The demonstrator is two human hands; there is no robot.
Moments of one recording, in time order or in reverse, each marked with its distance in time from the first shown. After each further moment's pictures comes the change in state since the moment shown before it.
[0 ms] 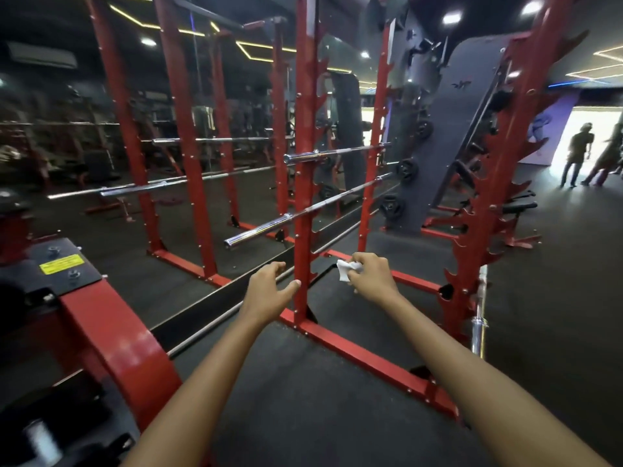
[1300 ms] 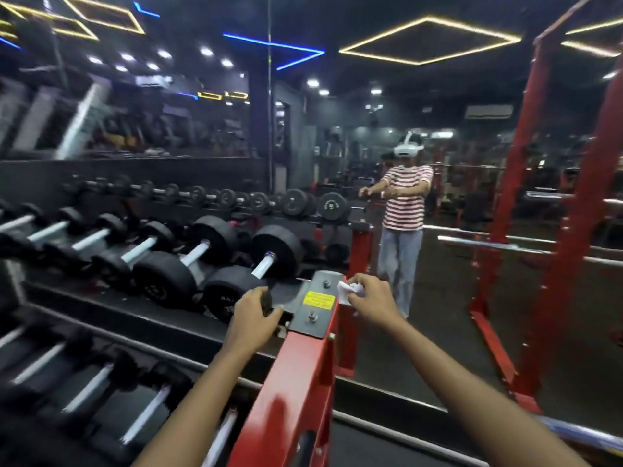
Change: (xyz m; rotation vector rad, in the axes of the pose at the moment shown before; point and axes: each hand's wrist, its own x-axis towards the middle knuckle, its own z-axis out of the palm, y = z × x) left_hand 0.130 -0.246 -0.206 0.589 0.995 -0.809; right_hand 0.289 -0.306 0.411 0.501 -0.828 -0.955
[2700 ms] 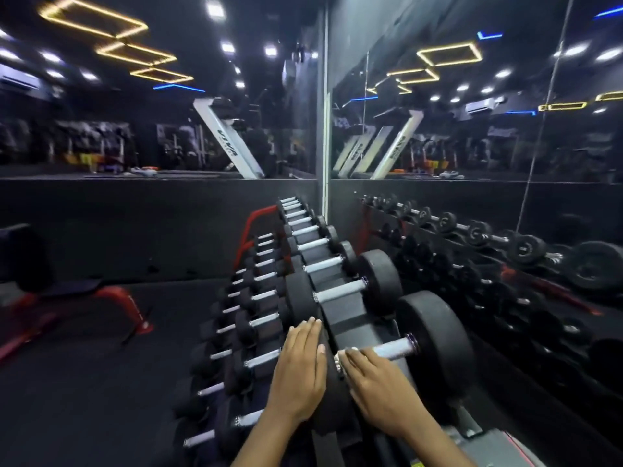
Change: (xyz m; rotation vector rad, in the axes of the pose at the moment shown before) left_hand 0.129 -0.091 0.094 0.739 0.603 -0.261; right_hand 0.238 0.032 0.246 0.068 -0.204 -1.577
